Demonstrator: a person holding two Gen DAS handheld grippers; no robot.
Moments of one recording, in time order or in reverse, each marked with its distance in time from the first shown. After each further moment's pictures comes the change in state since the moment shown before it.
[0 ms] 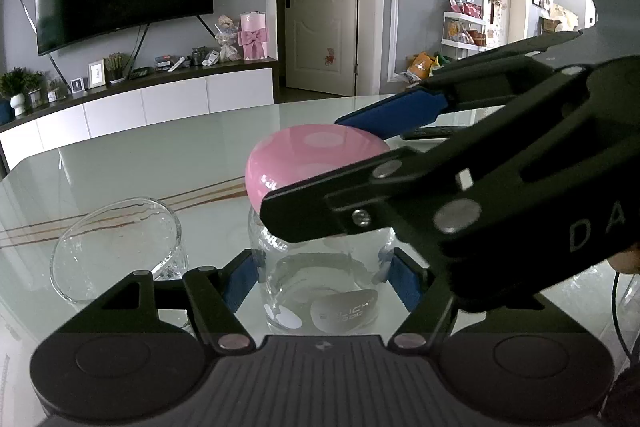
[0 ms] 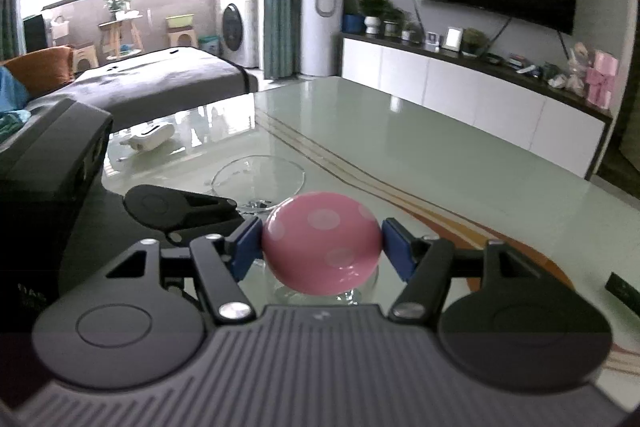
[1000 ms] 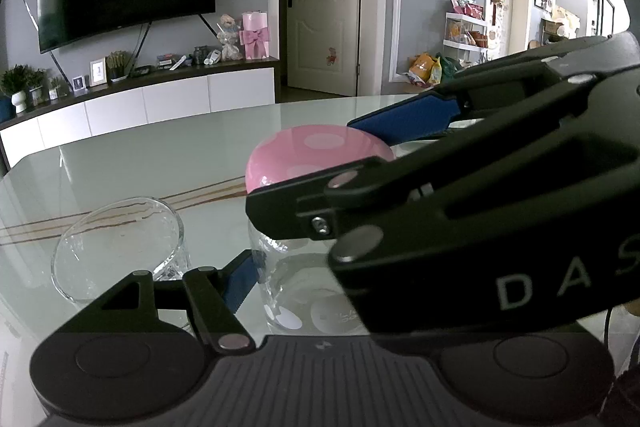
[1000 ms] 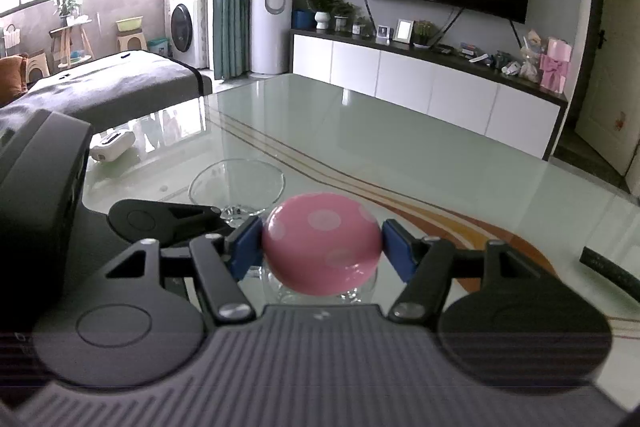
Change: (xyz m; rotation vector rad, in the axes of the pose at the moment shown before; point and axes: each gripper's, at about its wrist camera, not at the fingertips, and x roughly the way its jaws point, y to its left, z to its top) left arm -0.008 -0.003 0.015 -0.012 0.001 0.002; right arm 0.005 0.009 -0.002 0.065 0.025 -0.171
